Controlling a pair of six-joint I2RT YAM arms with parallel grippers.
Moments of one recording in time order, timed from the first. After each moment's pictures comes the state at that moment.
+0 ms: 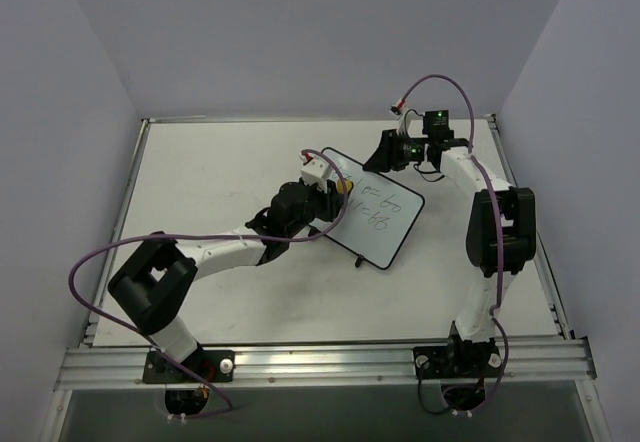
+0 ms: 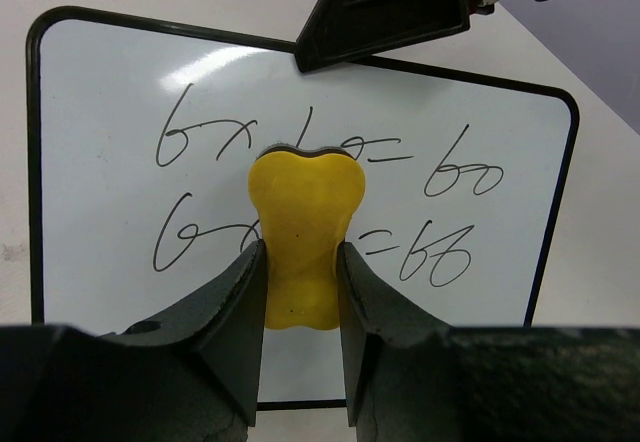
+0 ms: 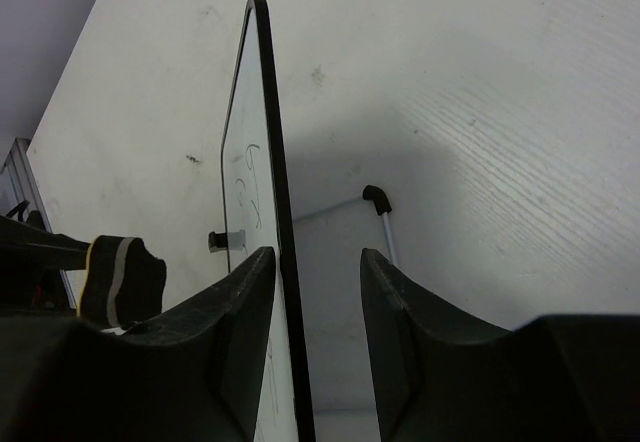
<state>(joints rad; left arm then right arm) -0.80 1.65 0.93 0.54 -0.10 -0.30 0.10 1.94 1.46 -0.28 -0.89 0.03</state>
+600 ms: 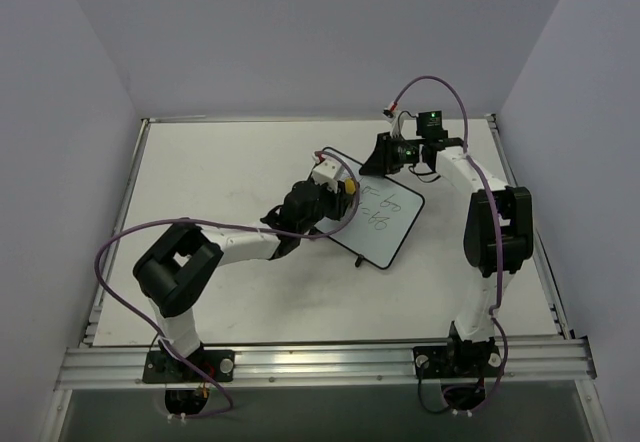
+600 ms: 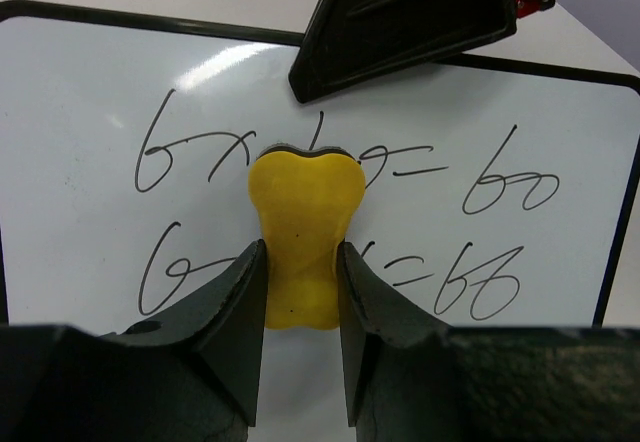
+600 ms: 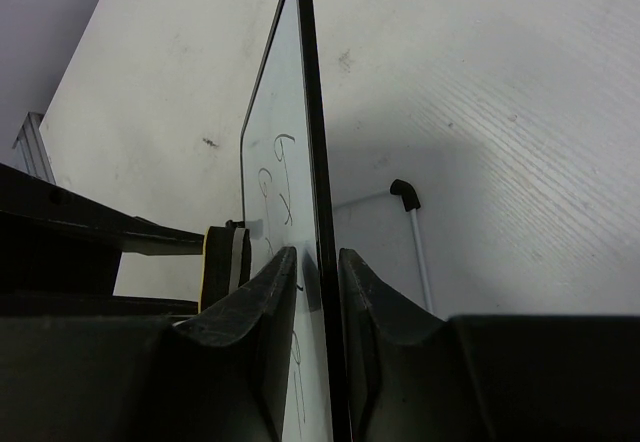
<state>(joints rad) -0.81 1.80 0.99 0.61 -0.11 -0.25 0.13 1.94 1.47 -0.32 -0.92 -0.01</state>
